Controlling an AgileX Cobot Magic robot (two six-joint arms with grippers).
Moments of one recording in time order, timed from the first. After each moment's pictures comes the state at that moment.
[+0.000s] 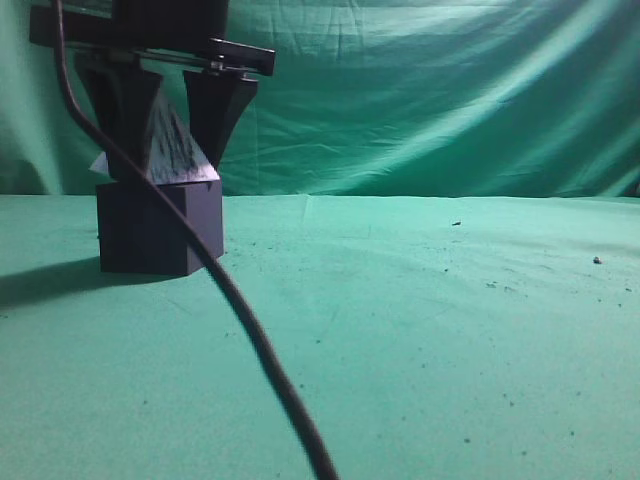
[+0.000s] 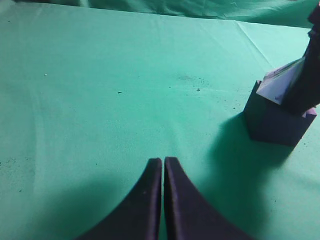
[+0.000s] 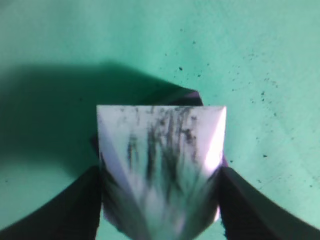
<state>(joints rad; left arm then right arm) -0.03 -0.02 0.02 -0.20 0.36 0.07 0.87 2.27 -2.09 0.01 1.24 -0.17</state>
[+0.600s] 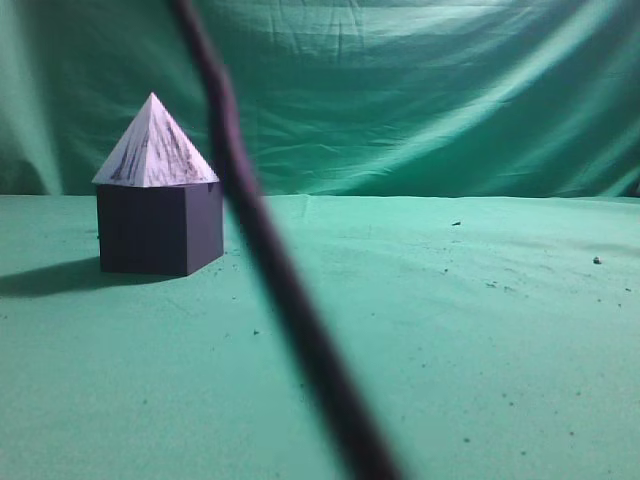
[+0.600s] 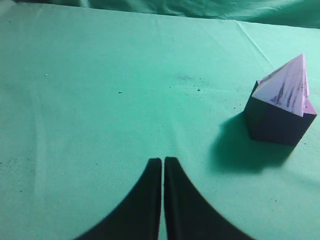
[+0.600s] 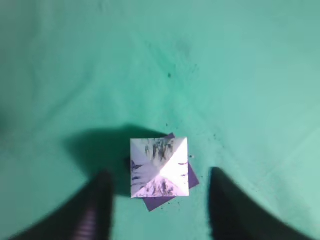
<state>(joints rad) -0.03 -0.02 0.02 -0.20 0.36 0.07 0.87 2.09 -2.18 0.01 1.25 -0.10</state>
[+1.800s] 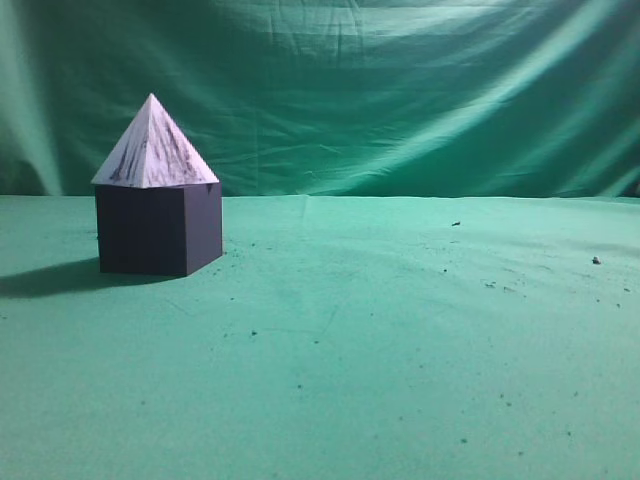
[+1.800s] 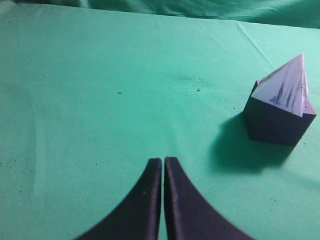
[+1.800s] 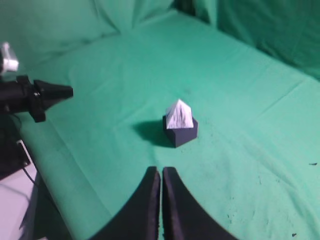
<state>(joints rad) -0.03 -0.02 0.02 -0.20 0.36 0.07 0.87 0.65 -1.12 0.10 1.04 -0.09</state>
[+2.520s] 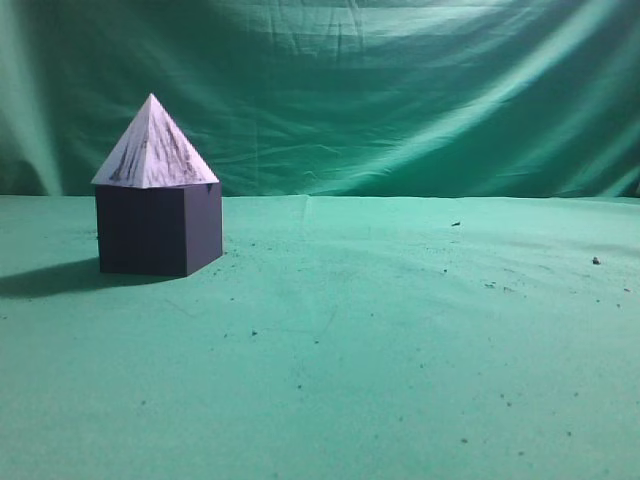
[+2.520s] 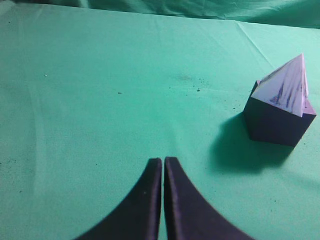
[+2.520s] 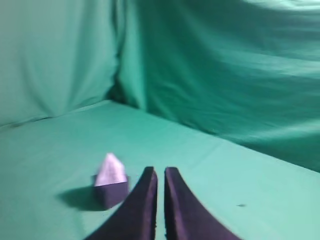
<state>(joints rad) -0.03 -0.02 0.02 -0.20 0.36 0.07 0.72 0.12 -0.57 0.01 0.60 -0.08</state>
